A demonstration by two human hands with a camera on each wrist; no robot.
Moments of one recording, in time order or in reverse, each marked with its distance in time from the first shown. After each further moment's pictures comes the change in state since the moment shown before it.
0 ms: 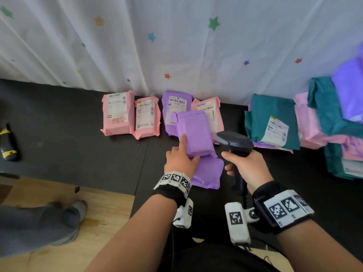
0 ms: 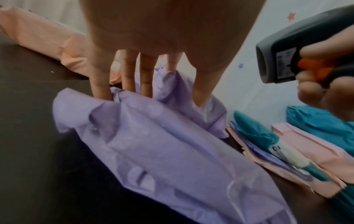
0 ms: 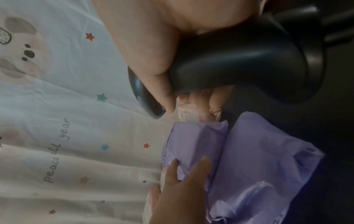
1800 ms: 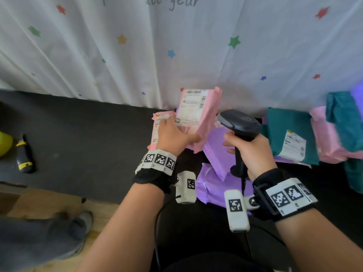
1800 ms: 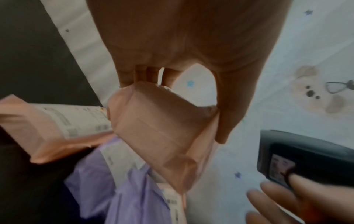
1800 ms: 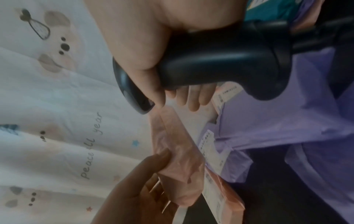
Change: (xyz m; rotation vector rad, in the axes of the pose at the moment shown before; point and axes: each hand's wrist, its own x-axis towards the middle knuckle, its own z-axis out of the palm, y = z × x) left_hand 0.049 0.005 -0.126 -0.442 0.097 0.108; right_hand 0.026 -0.055 0.056 0.128 -0.009 -0.294
